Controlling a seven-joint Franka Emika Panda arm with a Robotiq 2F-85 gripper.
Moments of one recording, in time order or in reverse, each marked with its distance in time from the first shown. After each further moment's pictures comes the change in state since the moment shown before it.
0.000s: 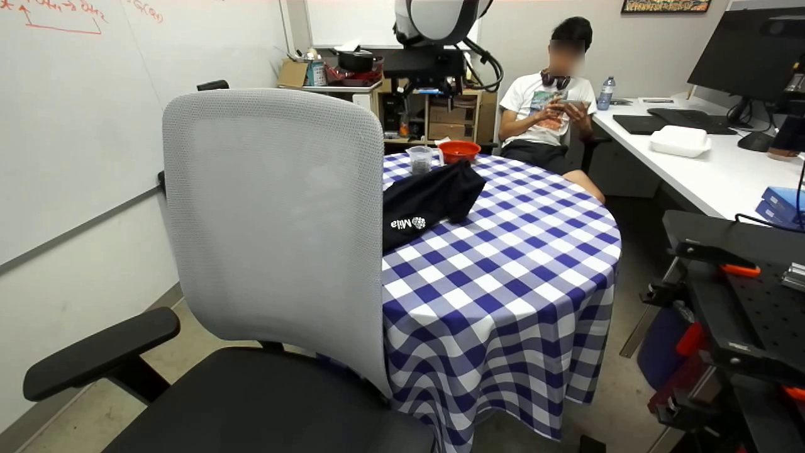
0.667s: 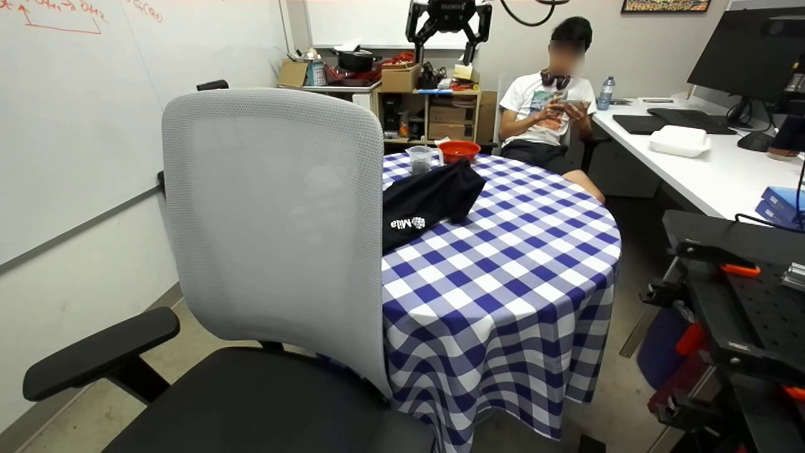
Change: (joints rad) arm -0.123 -0.411 0.176 -0.308 -0.004 0.032 -0.440
